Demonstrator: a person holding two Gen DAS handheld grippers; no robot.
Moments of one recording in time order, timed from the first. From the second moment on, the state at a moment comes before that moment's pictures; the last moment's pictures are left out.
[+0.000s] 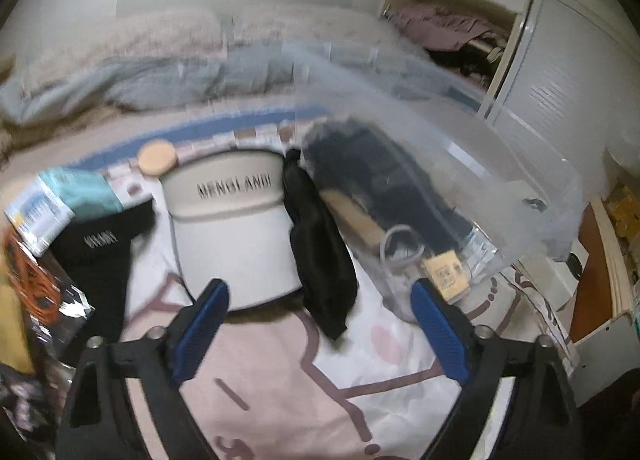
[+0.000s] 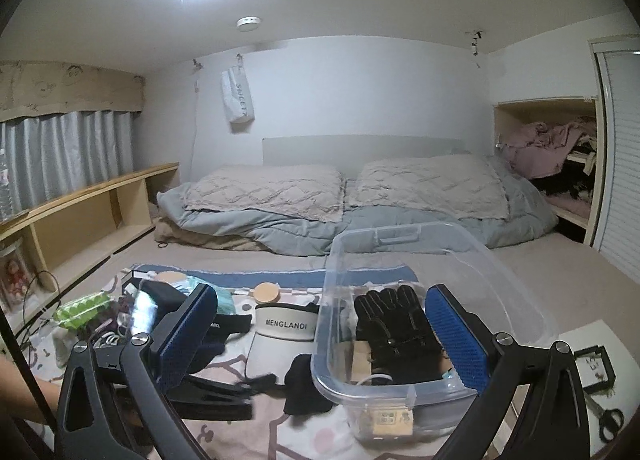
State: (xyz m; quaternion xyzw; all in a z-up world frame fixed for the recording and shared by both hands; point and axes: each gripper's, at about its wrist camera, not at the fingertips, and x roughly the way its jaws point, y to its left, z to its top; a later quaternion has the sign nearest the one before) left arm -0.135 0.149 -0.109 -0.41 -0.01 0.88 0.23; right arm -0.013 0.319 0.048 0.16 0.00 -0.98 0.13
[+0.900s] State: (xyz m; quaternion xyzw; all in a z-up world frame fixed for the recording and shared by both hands) left arm -0.165 0.188 -0.179 -0.54 -0.03 0.80 0.27; right arm -0.024 0.331 0.047 0.17 0.01 -0.98 0.12
